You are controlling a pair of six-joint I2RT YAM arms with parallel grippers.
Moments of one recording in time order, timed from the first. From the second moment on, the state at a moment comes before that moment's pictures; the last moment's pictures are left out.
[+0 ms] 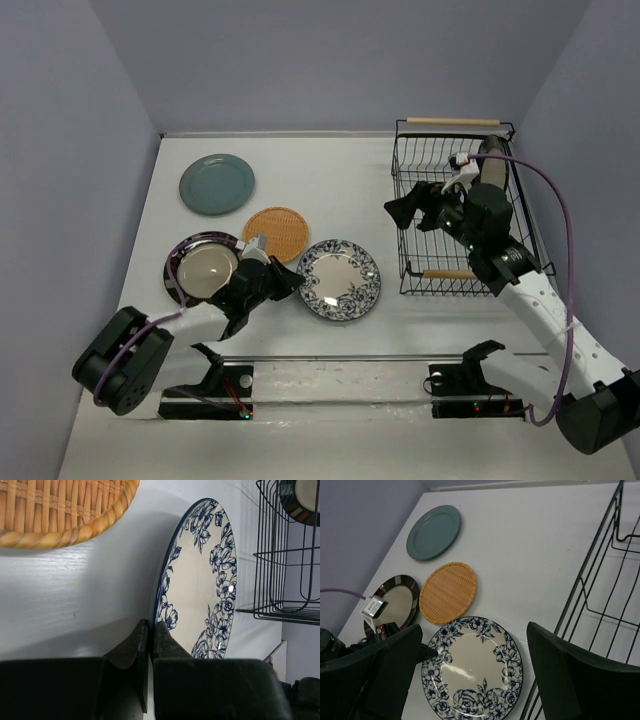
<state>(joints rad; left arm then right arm) -0.60 1.24 0.20 0.56 0.05 -0.97 0.40 0.96 0.90 -0.13 -0.18 0.41</state>
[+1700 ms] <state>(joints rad) -0.58 0.56 0.59 -0.06 -0.01 -0.73 0.46 1.20 1.01 -0.13 -0.66 0.39</state>
